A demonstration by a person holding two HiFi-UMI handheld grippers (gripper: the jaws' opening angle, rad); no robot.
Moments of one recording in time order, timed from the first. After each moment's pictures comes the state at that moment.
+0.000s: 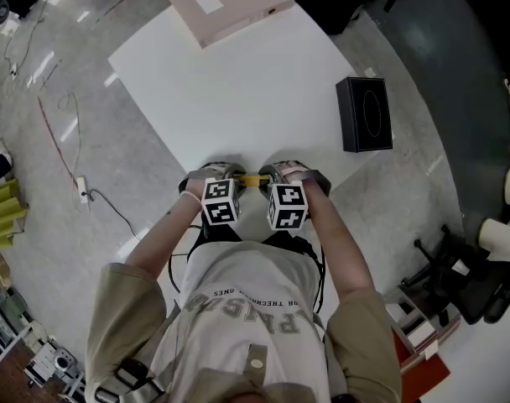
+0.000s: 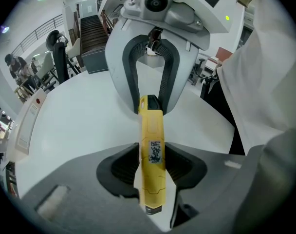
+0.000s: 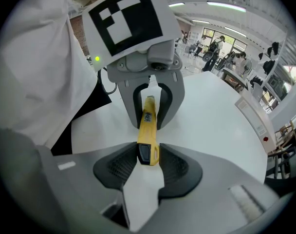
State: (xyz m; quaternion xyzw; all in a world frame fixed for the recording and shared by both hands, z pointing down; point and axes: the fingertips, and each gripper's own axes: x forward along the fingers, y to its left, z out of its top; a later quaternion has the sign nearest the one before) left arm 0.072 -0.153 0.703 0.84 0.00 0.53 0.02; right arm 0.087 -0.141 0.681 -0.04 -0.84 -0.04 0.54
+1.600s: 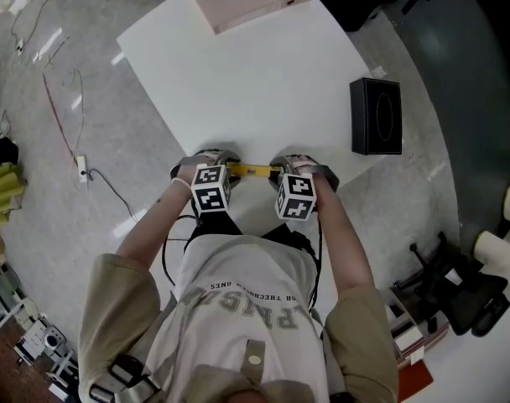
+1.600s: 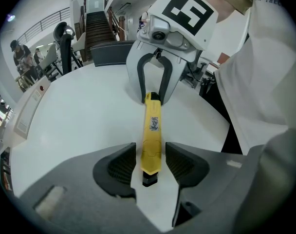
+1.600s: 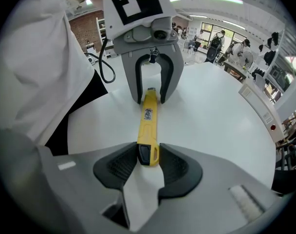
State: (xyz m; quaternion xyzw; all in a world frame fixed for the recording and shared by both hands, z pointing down) left arm 0.043 -0.159 0.704 0.85 0.00 0.53 0.05; right arm 0.104 -0.145 0.709 -0.04 -0.83 -0.01 0.56
